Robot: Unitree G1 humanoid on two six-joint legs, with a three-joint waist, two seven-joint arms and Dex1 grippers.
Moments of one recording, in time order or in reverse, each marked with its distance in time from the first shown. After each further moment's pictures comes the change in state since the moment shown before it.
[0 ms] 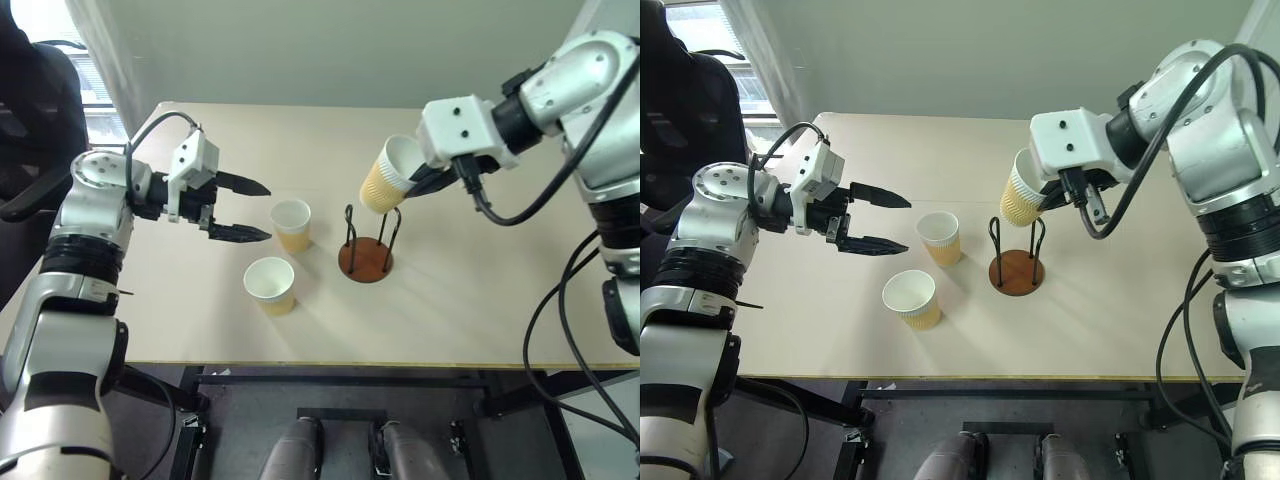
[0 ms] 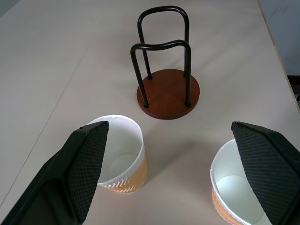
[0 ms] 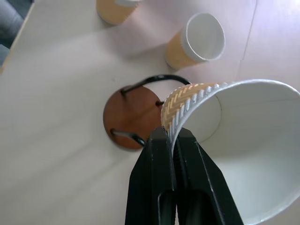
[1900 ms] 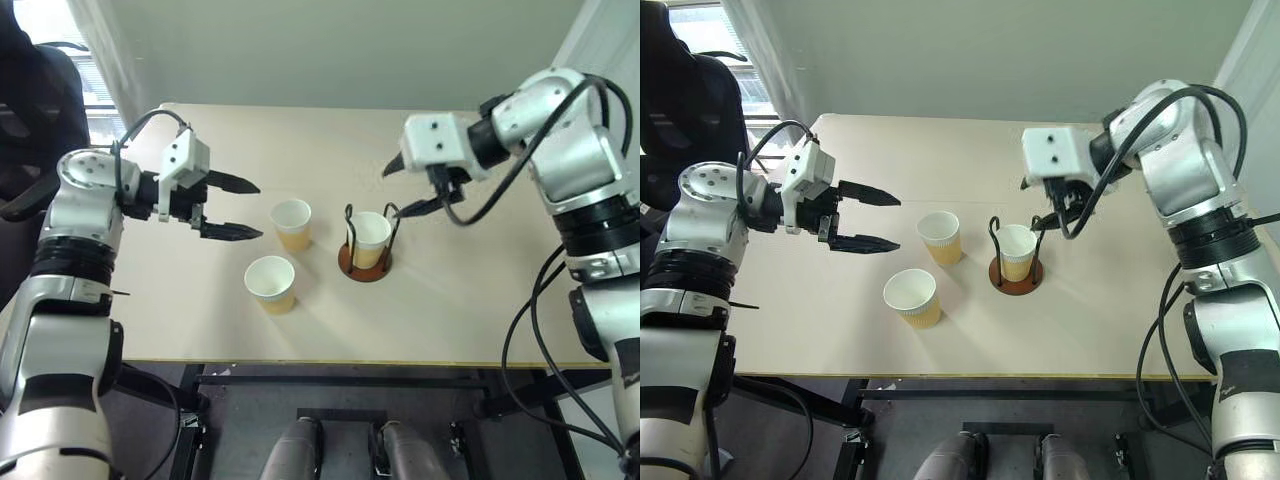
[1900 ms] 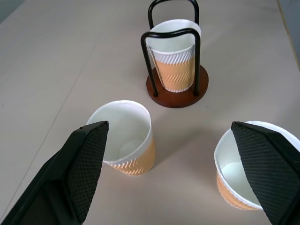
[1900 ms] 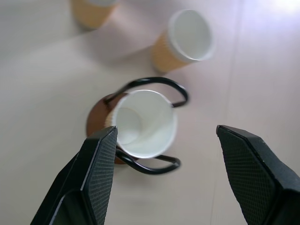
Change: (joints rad) left arm 0.012 0.006 0.083 0.009 0.090 0.000 0.004; right arm 0.062 0.087 -0.098 0.139 -0.063 0.005 -0.121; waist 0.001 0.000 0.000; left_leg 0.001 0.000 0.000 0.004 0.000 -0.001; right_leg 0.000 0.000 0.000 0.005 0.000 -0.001
